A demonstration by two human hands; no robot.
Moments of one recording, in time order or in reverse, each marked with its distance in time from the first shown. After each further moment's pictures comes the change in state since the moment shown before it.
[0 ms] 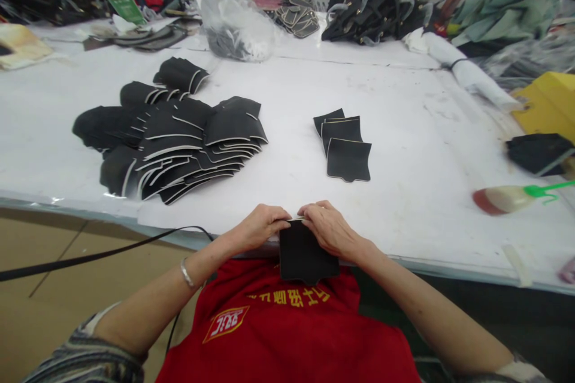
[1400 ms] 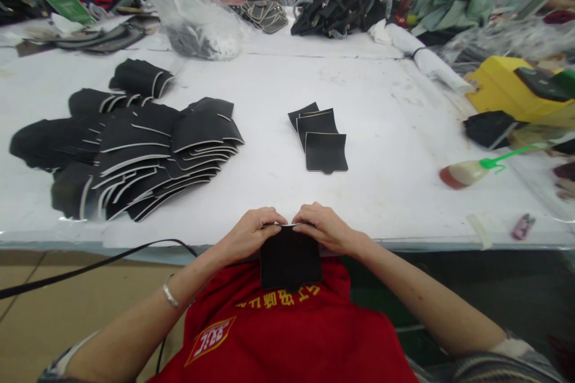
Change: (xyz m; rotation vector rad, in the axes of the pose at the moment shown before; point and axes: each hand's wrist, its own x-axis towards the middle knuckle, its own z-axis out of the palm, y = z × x) left_hand 0.003 0.019 0.009 -0.210 0.003 0.061; right_hand -0.020 0.003 -0.023 0.276 -0.074 0.107
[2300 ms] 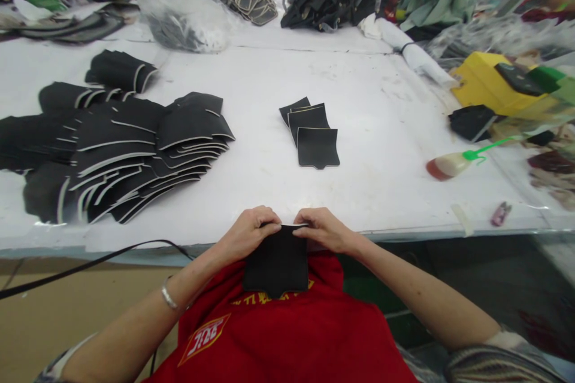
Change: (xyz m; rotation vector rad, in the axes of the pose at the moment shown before) left_hand 0.005 0.005 0.011 0.024 -0.007 -0.042; right_hand -0.018 0.001 0.008 0.467 0.001 0.268
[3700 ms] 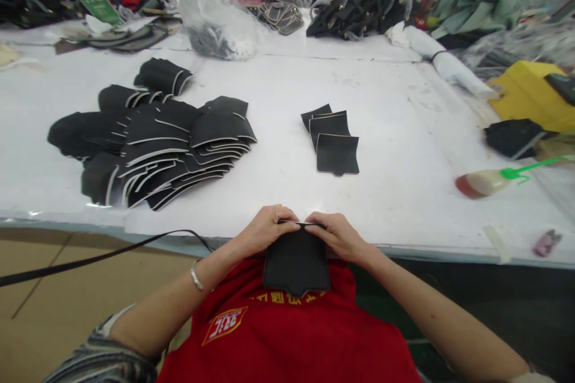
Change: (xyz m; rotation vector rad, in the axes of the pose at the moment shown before) left_hand 0.003 -0.001 -0.005 -0.127 0.061 -0.061; right_hand 0.004 -0.006 0.002 -0.177 0.051 -0.030
